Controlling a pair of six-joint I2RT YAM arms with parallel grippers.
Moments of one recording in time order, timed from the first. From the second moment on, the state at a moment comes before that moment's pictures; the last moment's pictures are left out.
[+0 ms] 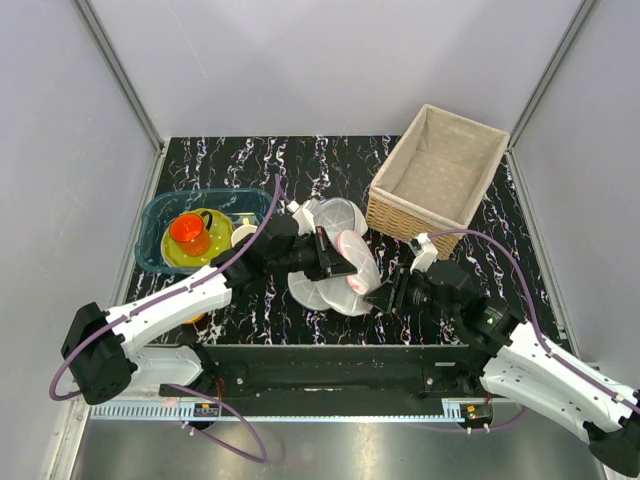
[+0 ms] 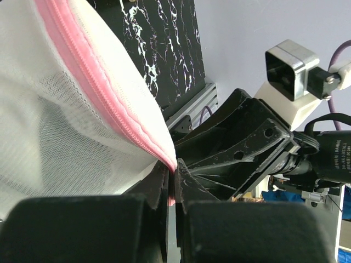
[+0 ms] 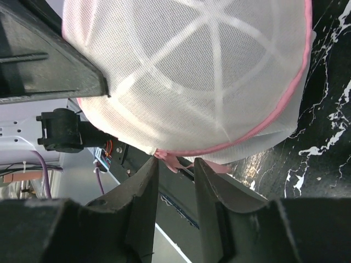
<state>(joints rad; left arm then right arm) -0.86 1.21 0.89 -0.10 0.32 -1.05 0.82 0.64 0.54 -0.33 -0.12 0.84</state>
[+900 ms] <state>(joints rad) -0.80 1.22 0.89 -0.10 0.37 -1.02 0.82 0.54 0.46 -0.47 0.09 0.98</state>
